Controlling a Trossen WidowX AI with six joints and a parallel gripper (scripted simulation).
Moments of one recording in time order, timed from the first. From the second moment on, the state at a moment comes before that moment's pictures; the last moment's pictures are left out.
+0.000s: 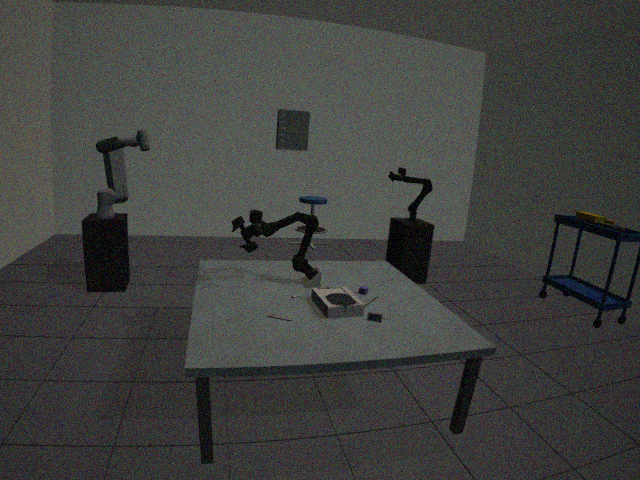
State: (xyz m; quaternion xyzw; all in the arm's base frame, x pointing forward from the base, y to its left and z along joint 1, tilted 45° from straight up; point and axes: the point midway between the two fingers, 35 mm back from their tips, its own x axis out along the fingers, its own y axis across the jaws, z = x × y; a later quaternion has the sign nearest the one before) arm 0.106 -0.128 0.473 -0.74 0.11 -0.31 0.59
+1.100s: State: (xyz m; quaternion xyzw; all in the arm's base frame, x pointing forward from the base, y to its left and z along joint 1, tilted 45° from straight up) arm 0.241 -0.159 0.175 0.34 0.33 -0.41 0.78
